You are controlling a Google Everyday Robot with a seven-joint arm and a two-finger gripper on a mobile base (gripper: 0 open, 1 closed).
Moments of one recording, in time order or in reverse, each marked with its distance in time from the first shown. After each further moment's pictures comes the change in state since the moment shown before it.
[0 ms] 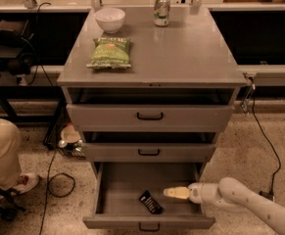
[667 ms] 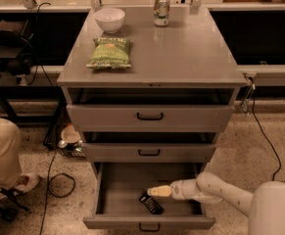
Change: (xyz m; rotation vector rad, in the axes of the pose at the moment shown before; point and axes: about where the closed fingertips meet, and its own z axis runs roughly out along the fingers) arm 0.005 0.006 0.085 -0.063 0.091 -0.002
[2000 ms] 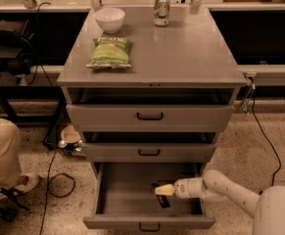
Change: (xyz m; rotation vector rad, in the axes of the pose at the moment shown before) arm -0.003 0.012 -0.028 -0.102 0.011 -0.011
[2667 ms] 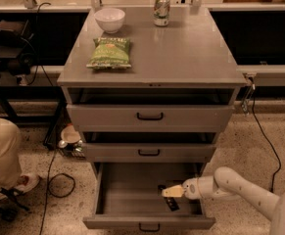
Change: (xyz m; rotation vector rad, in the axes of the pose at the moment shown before) arm 0.007 0.035 -0.052 -0.019 0.060 -0.040
